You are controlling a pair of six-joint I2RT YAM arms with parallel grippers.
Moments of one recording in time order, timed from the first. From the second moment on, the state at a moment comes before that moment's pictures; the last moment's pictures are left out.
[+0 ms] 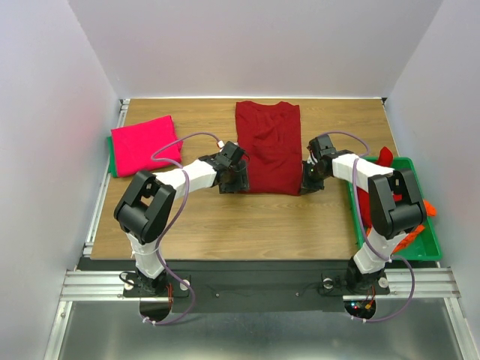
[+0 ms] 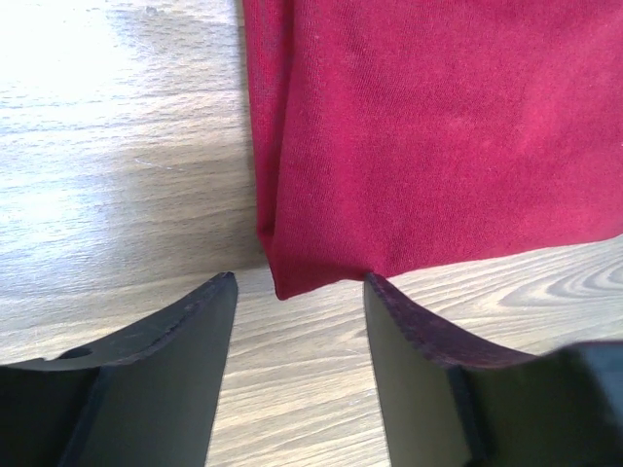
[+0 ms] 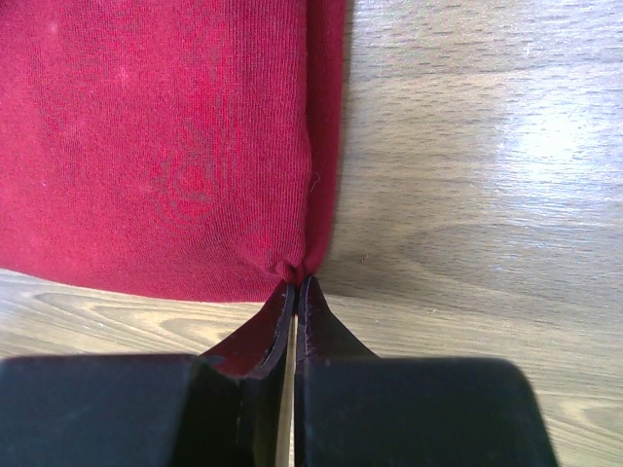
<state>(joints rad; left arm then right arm) -0.65 1.78 1.14 -0.37 -0.02 -0.70 0.27 1.74 1.05 -0.50 -0.20 0.40</state>
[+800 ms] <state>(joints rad) -0.64 1.83 1.14 -0.31 -0.04 -0.69 0.27 1.74 1.05 -0.50 -0.20 0.40</state>
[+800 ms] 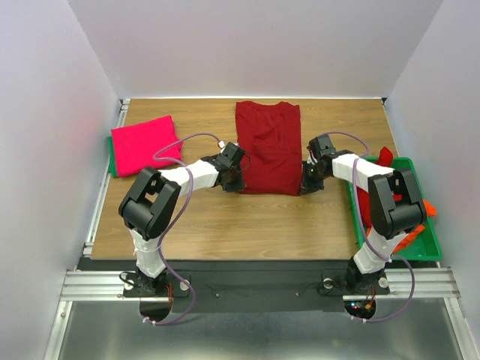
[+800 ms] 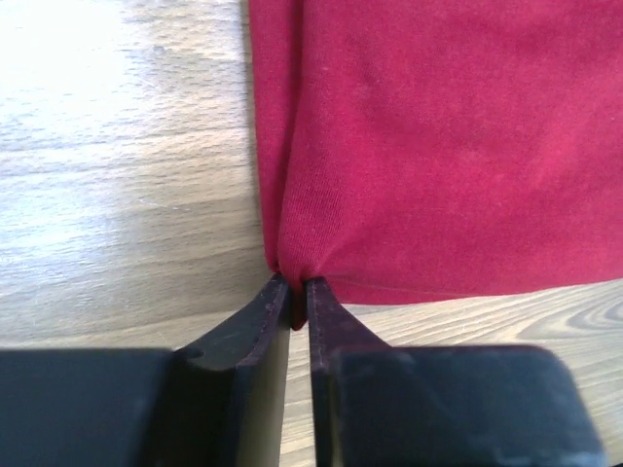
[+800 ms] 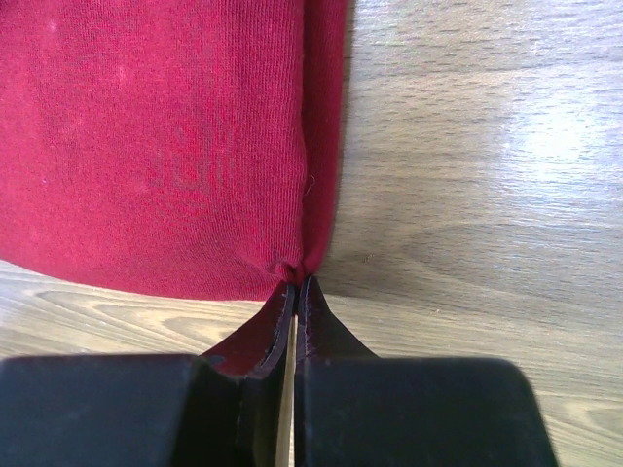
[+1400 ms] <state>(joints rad) -0.66 1.68 1.02 -0.32 0.04 -0.67 0.27 1.56 0.96 -0.57 -0.22 0.41</state>
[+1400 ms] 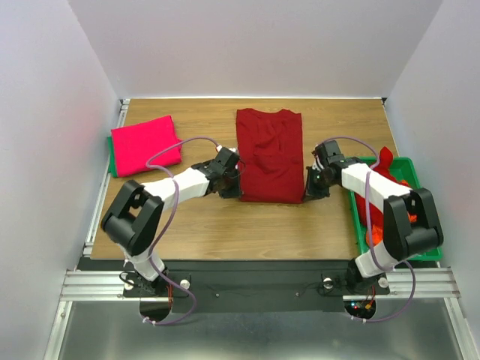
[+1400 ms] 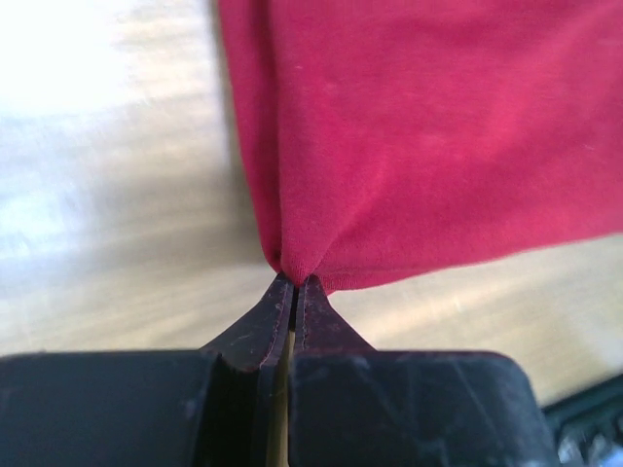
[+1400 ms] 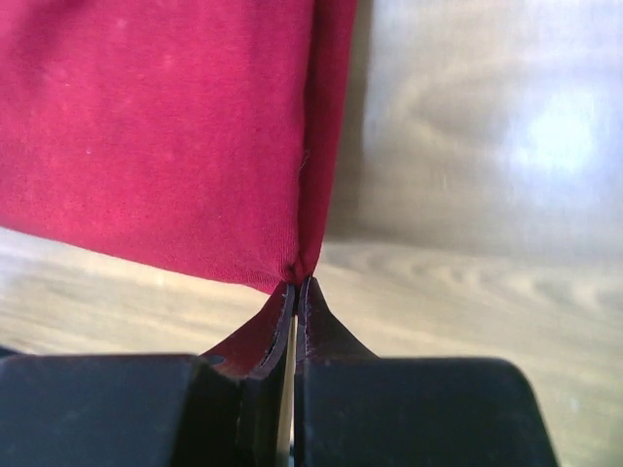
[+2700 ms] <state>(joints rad) -0.95 0.95 0.85 -0.60 0.06 -1.02 0.45 1.09 1.22 -1.14 -0.17 0.62</state>
